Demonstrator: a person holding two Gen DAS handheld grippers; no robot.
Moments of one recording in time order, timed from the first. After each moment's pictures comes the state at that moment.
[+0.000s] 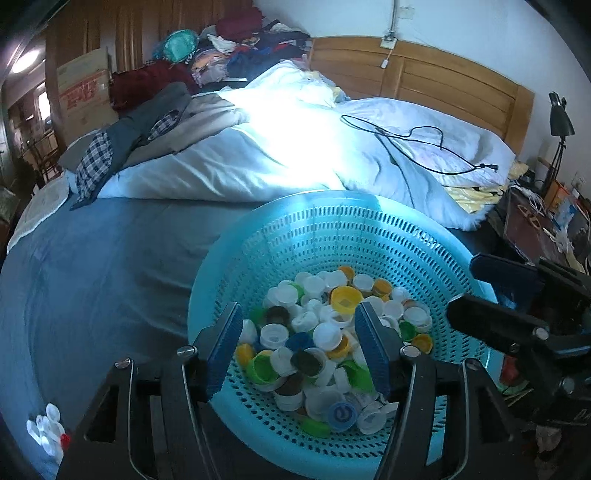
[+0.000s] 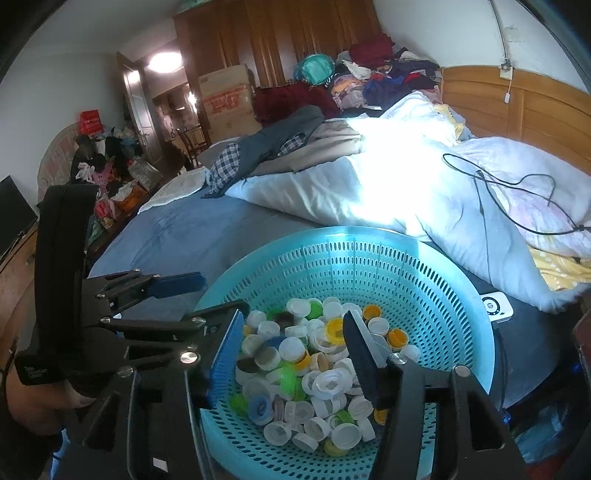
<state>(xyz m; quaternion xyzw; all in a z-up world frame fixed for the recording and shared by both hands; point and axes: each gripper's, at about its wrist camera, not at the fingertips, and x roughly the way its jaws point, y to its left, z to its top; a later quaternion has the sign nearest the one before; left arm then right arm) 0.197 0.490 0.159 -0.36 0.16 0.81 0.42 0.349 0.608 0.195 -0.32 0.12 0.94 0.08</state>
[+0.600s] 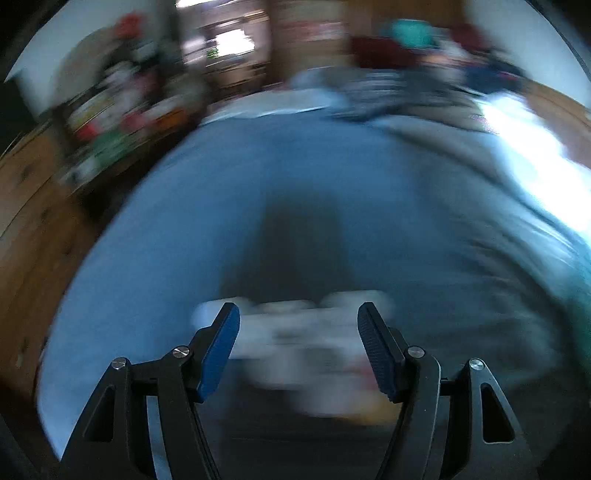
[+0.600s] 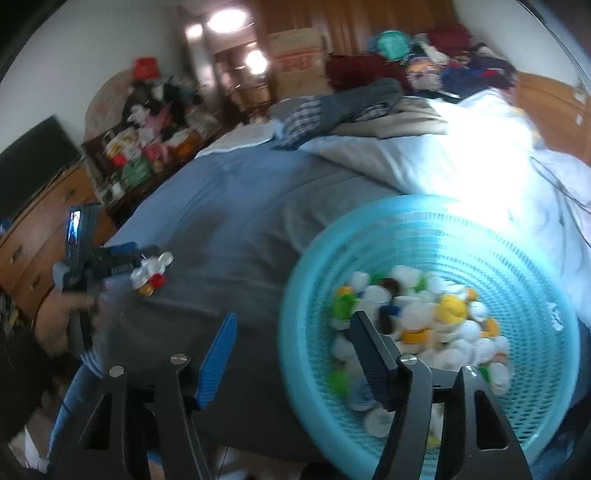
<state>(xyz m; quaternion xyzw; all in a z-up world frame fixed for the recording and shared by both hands) 0.042 0.126 0.051 -0.41 0.06 0.91 0.05 0.308 0.498 0.150 -0.38 0.06 0.92 -0.05</state>
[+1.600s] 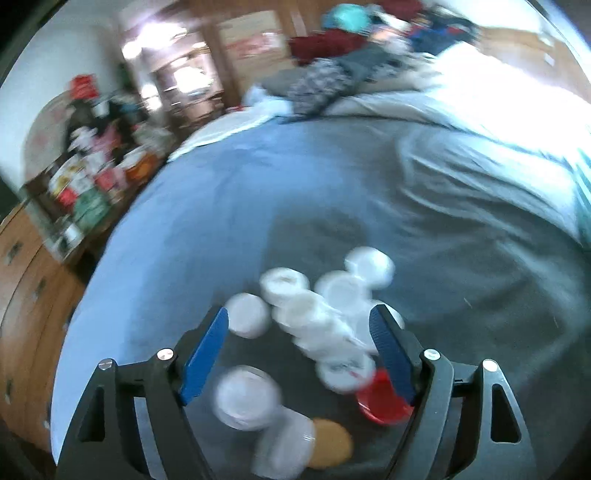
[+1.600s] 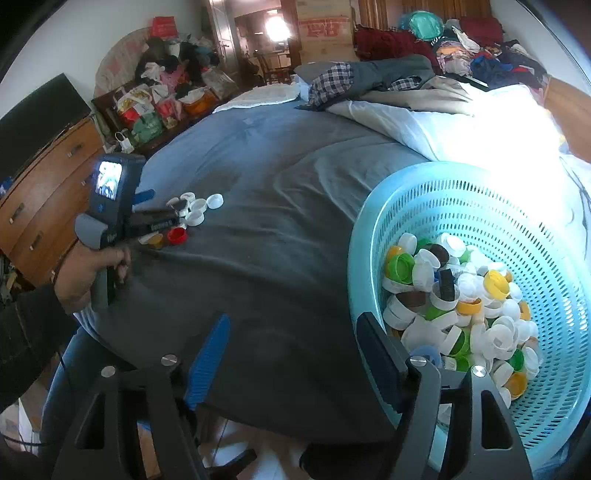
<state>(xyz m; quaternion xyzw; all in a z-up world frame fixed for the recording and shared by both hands) 0.057 0.217 0.015 -0.35 0.20 0.90 0.14 0.307 0.457 0.121 -0.43 0.03 0.90 -0.07</state>
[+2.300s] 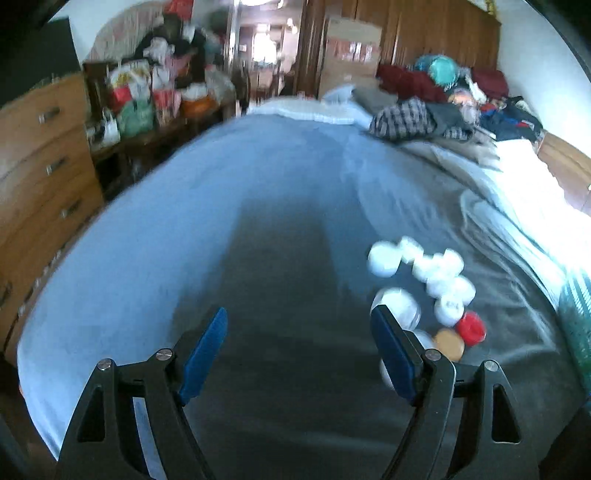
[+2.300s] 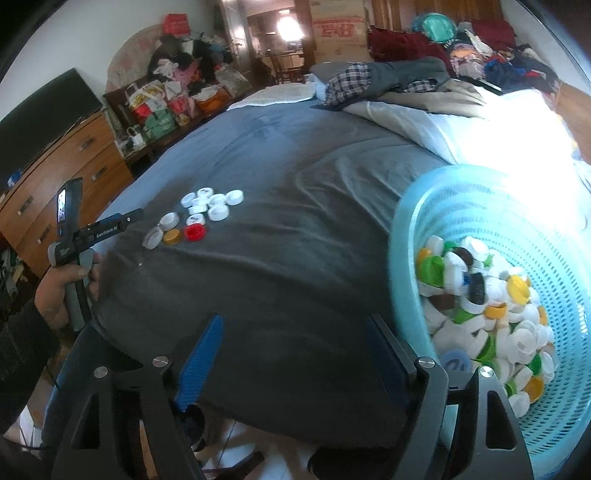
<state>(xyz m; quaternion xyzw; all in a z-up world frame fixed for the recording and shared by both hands) 0.081 0.067 0.029 -0.39 -0.02 0.92 0.08 0.298 0.428 0.112 -0.43 0.03 0.90 -0.10</state>
